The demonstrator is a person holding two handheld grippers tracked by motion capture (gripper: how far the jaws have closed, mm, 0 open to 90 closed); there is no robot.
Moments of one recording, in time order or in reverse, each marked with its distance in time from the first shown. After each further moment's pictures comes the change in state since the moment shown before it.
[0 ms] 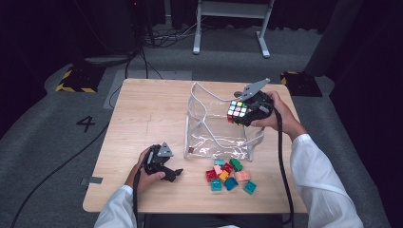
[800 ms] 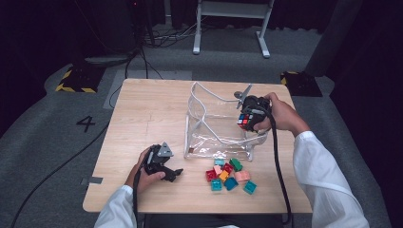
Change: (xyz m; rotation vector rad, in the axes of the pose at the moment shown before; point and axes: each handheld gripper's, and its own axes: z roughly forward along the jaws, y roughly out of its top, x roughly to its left) left arm 0.000 0.000 0.000 -0.001 0.000 0.000; right arm -0.007 -0.007 0.023 0.438 -0.037 -0.038
